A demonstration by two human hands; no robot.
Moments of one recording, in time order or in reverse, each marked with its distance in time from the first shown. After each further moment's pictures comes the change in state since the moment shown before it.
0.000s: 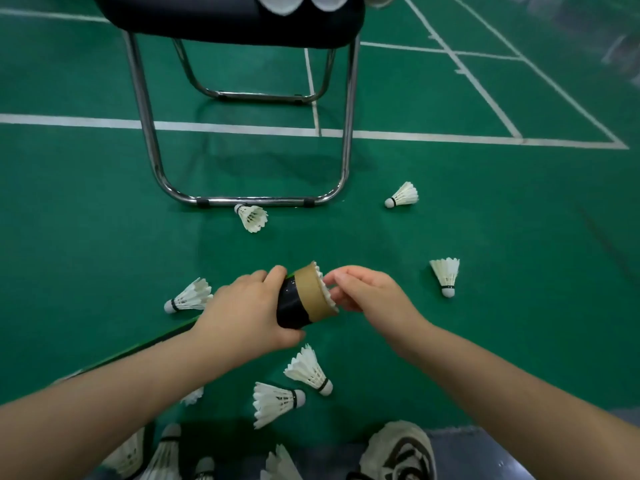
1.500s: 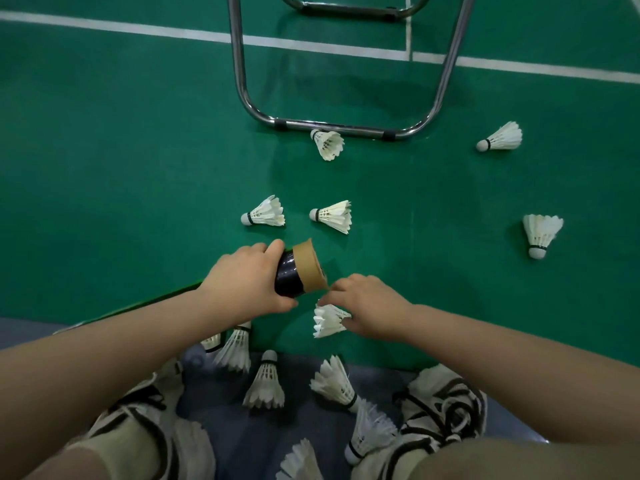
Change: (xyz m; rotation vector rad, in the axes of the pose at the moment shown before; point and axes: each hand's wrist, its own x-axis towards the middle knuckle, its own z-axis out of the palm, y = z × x) left_hand -0.079 -0.072 0.034 0.101 -0.166 -0.223; right_hand 0.020 0.125 0.072 -1.411 -0.643 -0.410
